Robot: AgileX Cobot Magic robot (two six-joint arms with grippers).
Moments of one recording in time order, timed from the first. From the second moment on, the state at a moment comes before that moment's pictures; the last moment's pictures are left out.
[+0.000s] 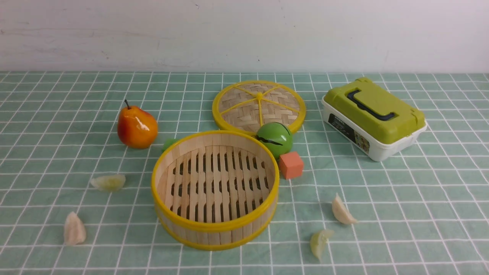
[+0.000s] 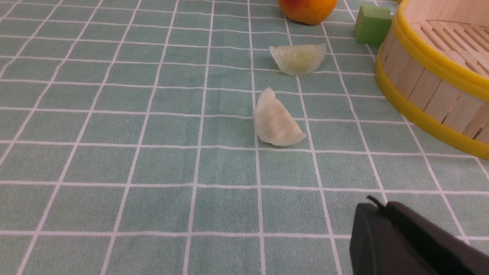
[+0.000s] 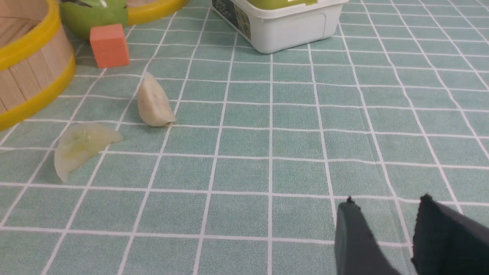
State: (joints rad) right arm 0.02 -0.01 0.02 0.09 0.38 -0.05; left arm -0.02 -0.01 0.03 -0.04 0.38 -0.05
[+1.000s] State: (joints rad) right arm 0.02 -0.01 0.02 0.09 0.38 -0.05; left arm -0.02 -0.01 0.03 -0.03 0.38 -0.05
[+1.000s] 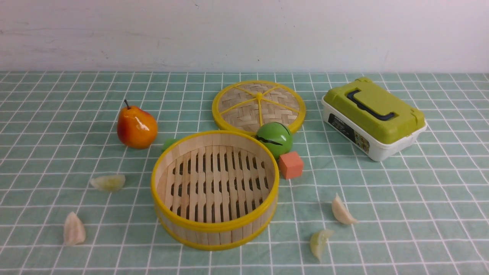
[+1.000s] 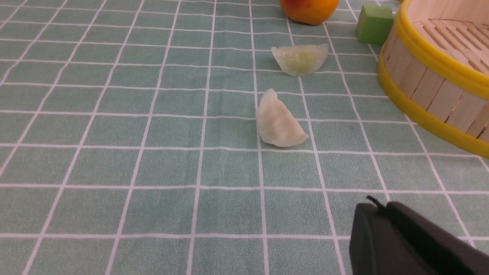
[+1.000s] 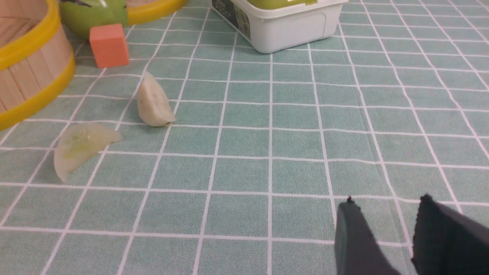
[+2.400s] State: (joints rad) right arm 0.02 0.20 -0.29 -0.03 -0.19 0.33; left arm -0.02 0.29 -0.50 0.32 0.01 -0.75
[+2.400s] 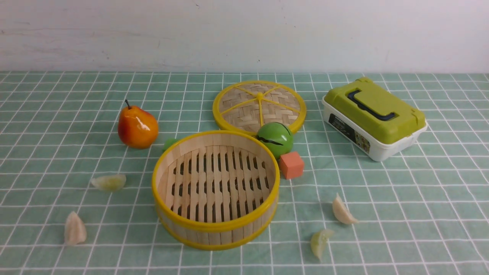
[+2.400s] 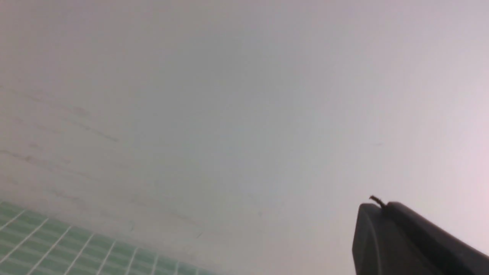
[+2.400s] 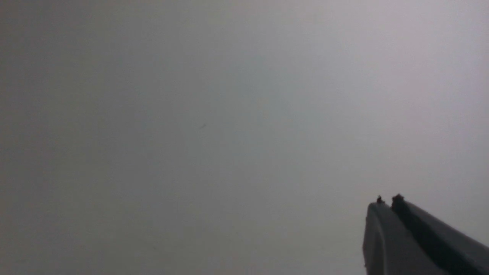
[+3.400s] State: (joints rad) right arm 0.15 0.88 -0.48 0.56 0.53 -0.33; left arm -0.02 1.45 -0.83 0.12 0.60 -0.51
